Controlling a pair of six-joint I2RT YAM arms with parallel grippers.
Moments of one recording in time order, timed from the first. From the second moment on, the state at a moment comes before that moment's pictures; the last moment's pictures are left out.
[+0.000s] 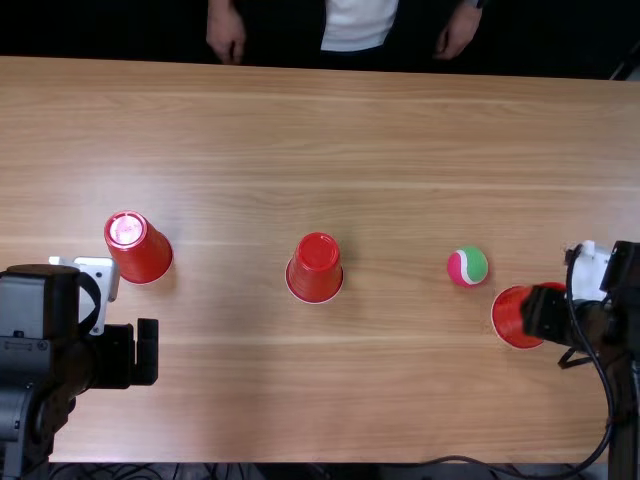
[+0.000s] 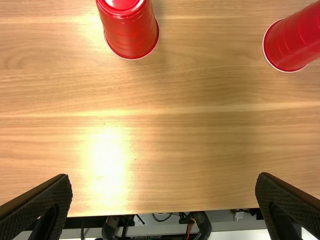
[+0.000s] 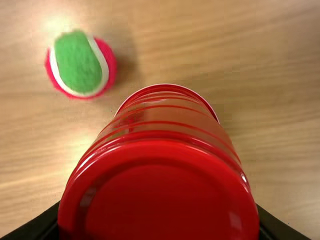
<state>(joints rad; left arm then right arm) -0.07 1.06 1.38 -1.39 0.01 -0.08 -0.33 1.31 1.05 -0.93 -0.14 -0.11</state>
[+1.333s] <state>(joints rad) -0.09 1.06 1.38 -1.39 0.01 -0.08 -0.33 1.28 0.97 -0.78 -0.14 -0.11</state>
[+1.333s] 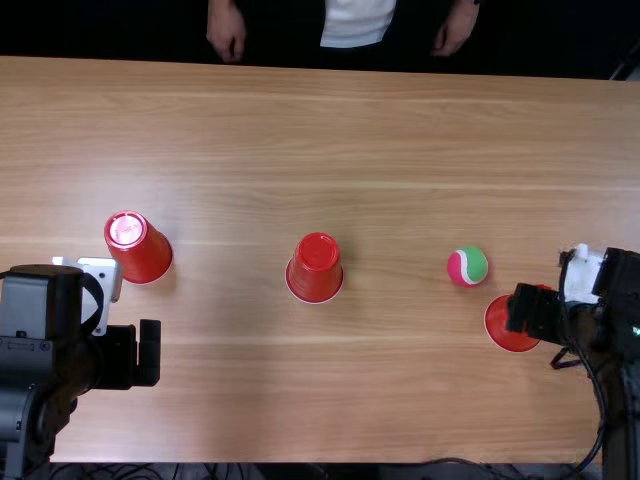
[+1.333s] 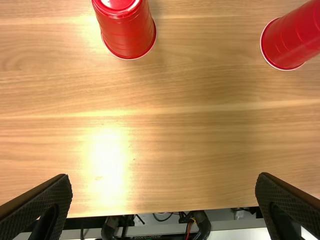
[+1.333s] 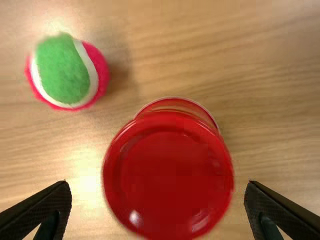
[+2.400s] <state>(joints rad) -0.08 0.99 1.38 -1.40 0.00 -0.08 0.08 1.17 1.18 -0.97 -0.14 -0.04</state>
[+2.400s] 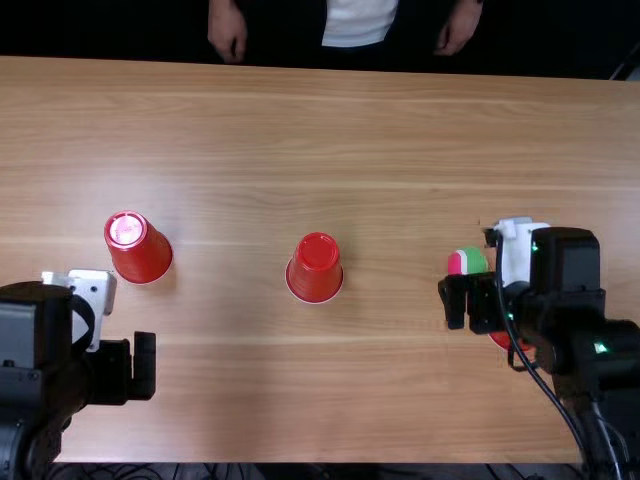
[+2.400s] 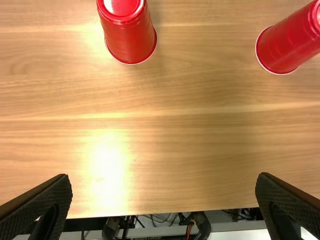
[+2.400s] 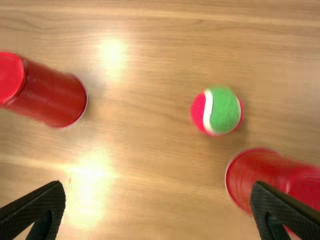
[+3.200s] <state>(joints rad) -0.06 0.55 1.00 -1.28 0.00 -0.08 0.08 0.59 0.96 -1.04 -0.14 -0.02</state>
